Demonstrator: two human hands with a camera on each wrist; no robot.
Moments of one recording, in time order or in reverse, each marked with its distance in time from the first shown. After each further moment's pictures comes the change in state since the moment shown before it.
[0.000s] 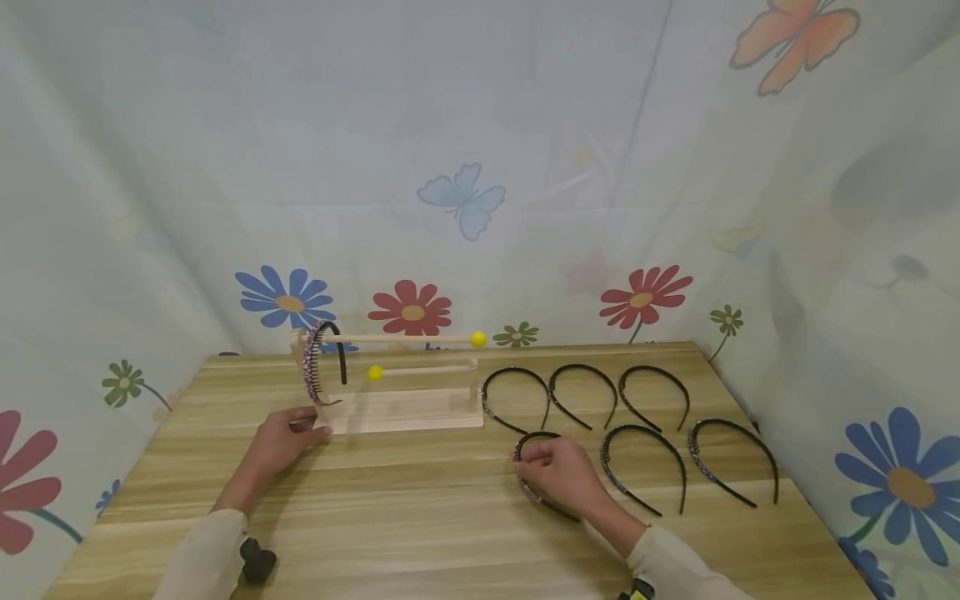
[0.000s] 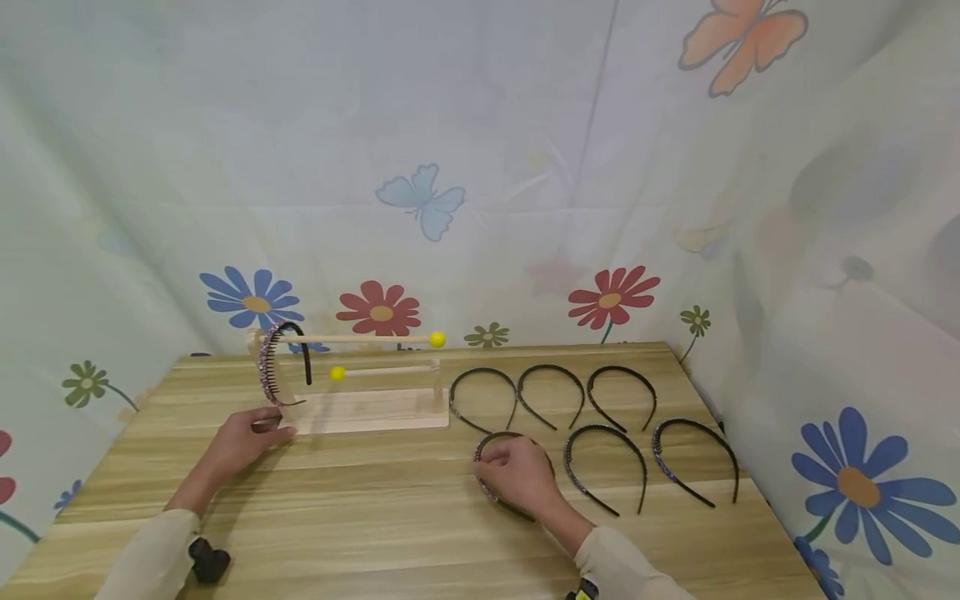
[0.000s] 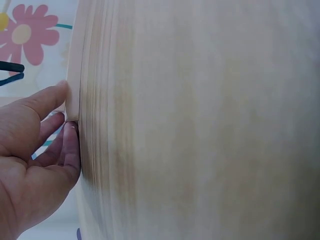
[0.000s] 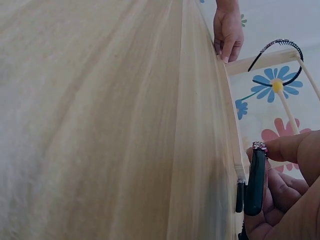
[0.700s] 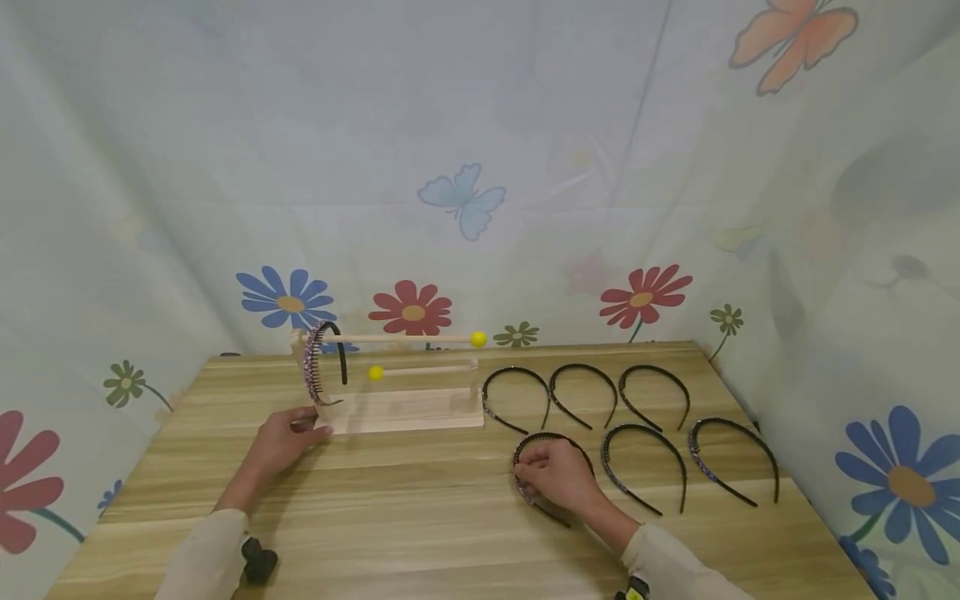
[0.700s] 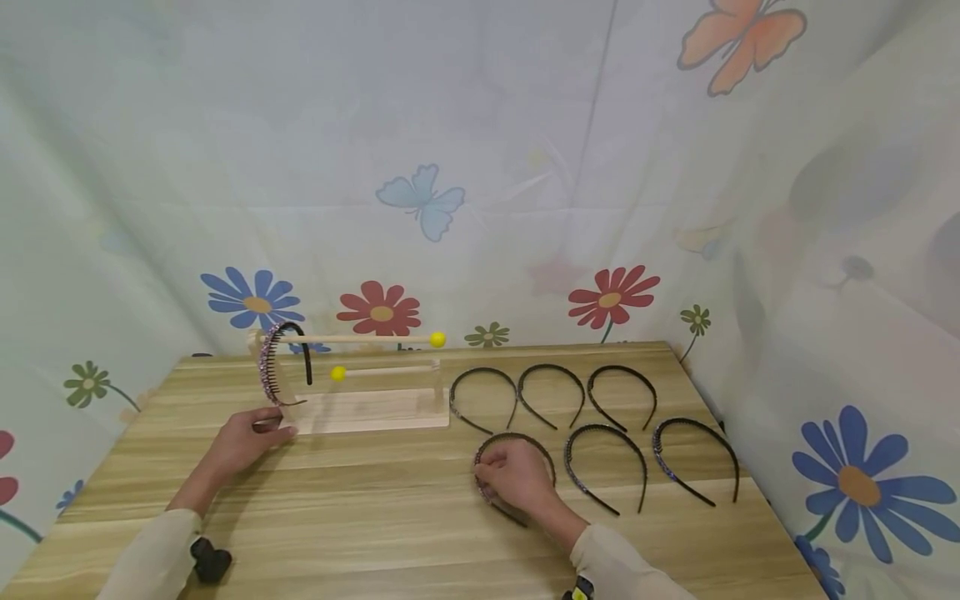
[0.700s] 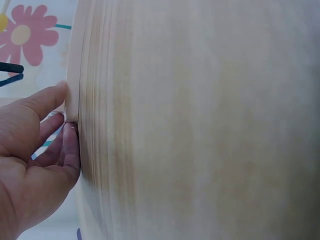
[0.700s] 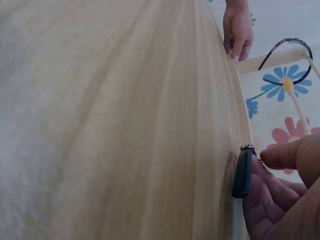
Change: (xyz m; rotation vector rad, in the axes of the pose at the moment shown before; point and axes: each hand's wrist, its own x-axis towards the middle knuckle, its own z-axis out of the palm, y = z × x) left_hand -0.001 0.003 -0.001 0.007 -0.009 0.000; right_hand 0.005 0.010 0.006 0.045 -0.041 0.026
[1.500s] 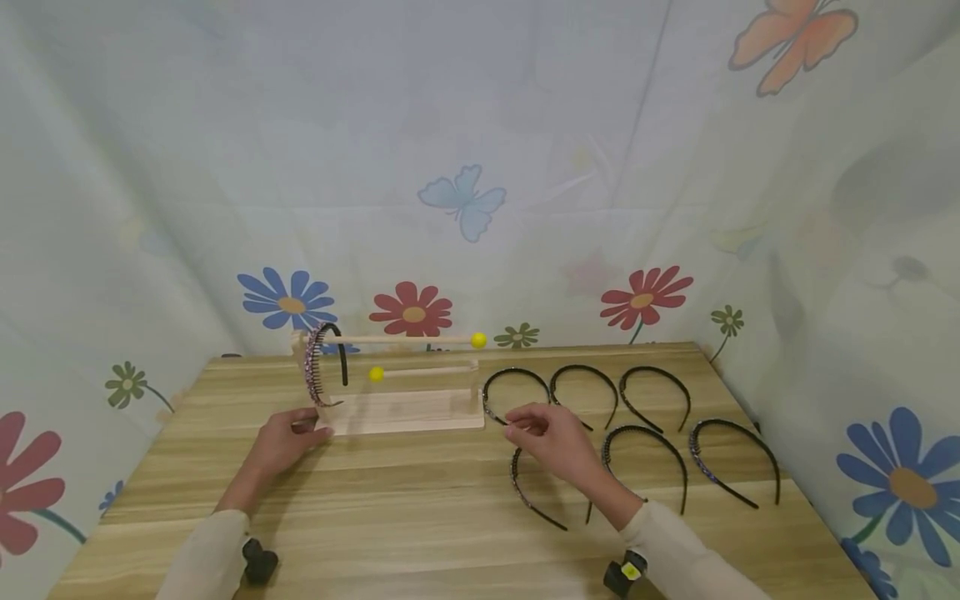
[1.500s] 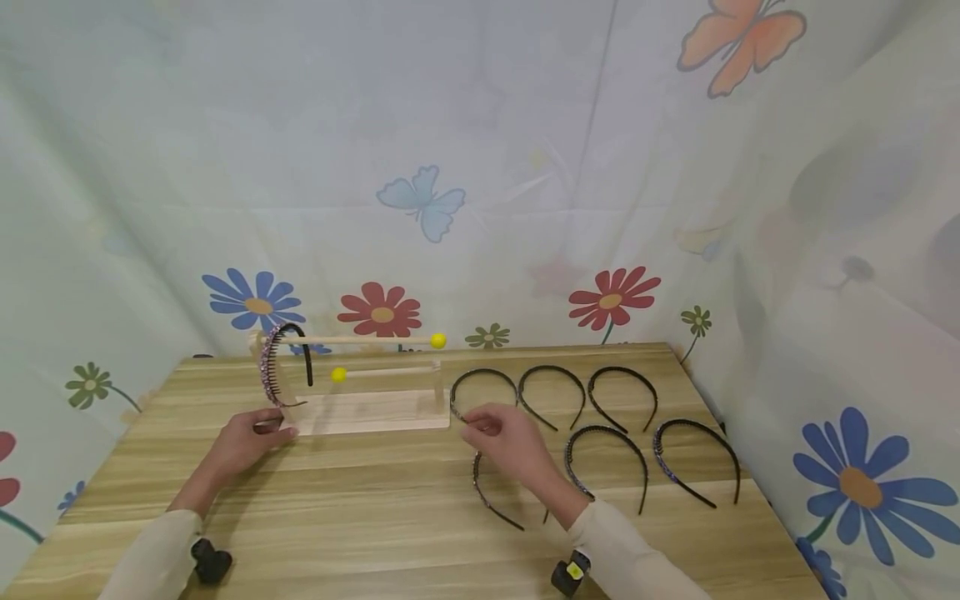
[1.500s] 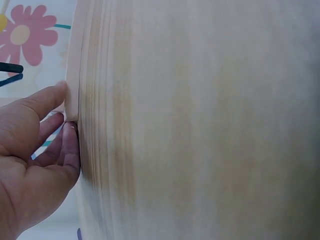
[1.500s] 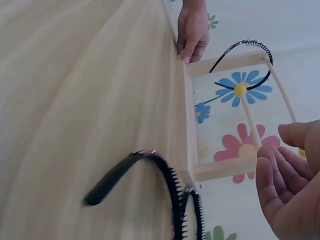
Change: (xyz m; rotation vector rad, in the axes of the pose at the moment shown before) left_hand 0.001 -0.001 0.000 0.007 0.001 -0.003; right_hand 0.014 -0.046 -0.020 -0.015 0.098 -0.226
